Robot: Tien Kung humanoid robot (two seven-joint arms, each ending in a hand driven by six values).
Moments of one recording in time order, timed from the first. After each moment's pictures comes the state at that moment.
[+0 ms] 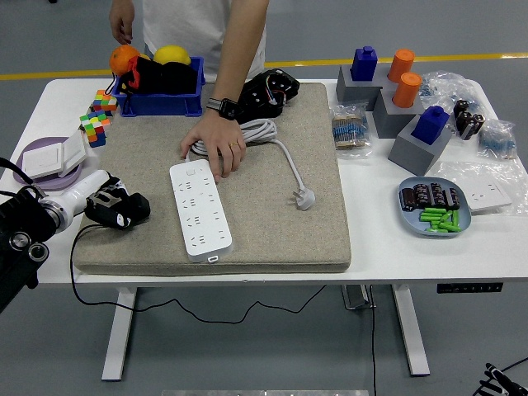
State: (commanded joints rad) left arm -0.36 0.43 -1.09 -1.21 1.62 -0.15 0.35; right arm 0.11 -0.10 1.77 0.19 -1.27 0.12 0.06
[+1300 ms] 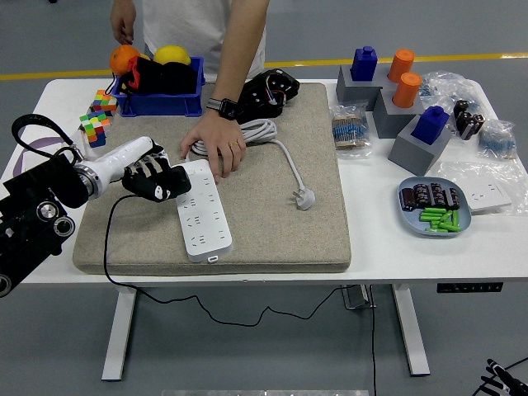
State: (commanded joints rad) left arm -0.60 0.46 -0.83 -1.27 1.57 -0.13 0.31; right arm 0.12 -0.11 1.78 0.19 -1.27 0.12 0.06
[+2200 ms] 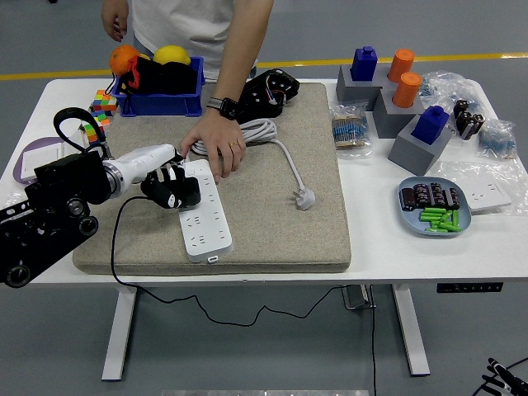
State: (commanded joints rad) left arm -0.71 0.45 -0.64 -1.22 1.60 -0.15 0.34; right arm 0.12 -0.11 1.77 0.19 -1.27 0.12 0.06
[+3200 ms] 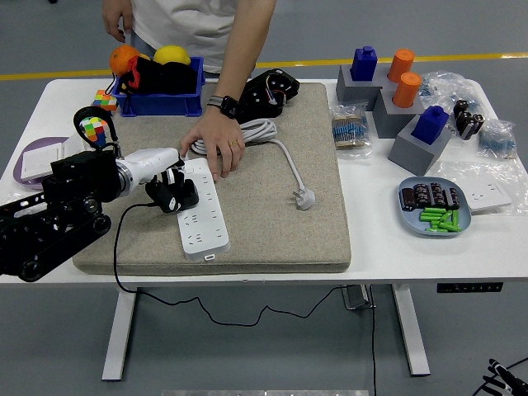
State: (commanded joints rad) left arm -0.78 0.43 -0.55 -1.17 1.63 -0.18 0.40; right arm 0.12 -0.11 1.77 0.19 -1.27 0.12 0.06
